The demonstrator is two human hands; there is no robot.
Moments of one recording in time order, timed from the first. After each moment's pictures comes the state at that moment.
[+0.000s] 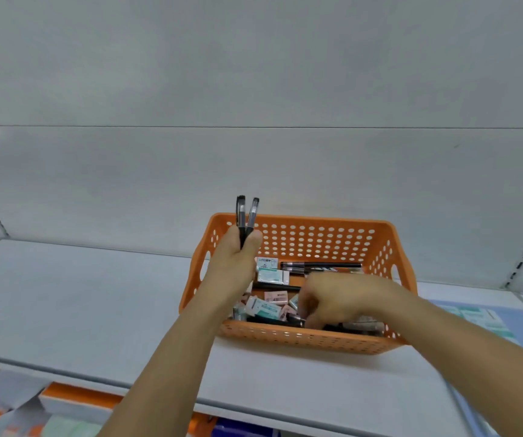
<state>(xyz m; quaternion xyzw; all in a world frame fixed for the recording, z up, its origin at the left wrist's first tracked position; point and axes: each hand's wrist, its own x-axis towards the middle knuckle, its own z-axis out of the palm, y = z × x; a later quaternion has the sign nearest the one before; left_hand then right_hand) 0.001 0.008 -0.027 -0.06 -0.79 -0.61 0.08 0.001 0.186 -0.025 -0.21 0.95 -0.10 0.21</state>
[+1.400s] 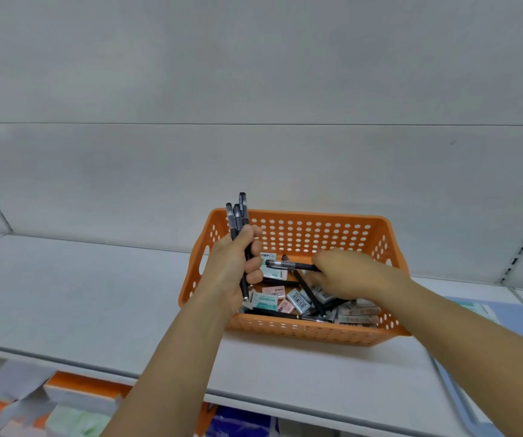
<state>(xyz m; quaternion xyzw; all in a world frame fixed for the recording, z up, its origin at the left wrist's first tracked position) 0.006 0.014 -0.027 0.00 -0.55 -0.84 -0.06 -0.013 0.202 -0.028 -0.14 0.99 -0.02 0.08</state>
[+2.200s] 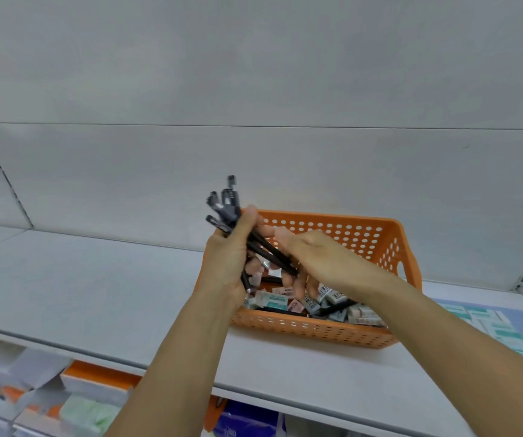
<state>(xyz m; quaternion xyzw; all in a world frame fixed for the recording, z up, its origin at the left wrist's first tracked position) 0.011 0.005 -0.017 -0.01 -0.53 -0.85 0.05 0.016 0.159 -0.002 -0.17 0.84 -0.50 0.12</state>
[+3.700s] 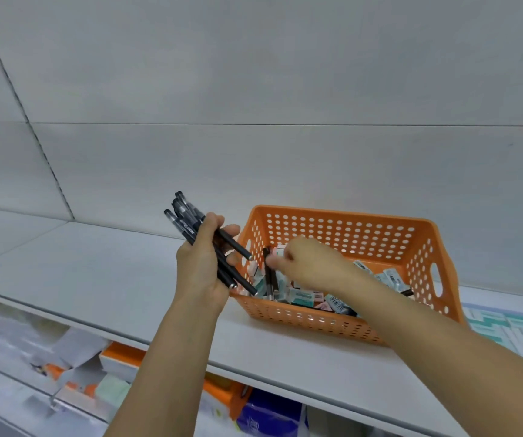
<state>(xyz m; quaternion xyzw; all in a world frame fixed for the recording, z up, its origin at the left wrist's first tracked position) 0.037 -0.050 -0.012 0.11 -0.46 -0.87 0.16 0.000 0.105 -0.015 -0.16 0.96 -0.24 0.04</state>
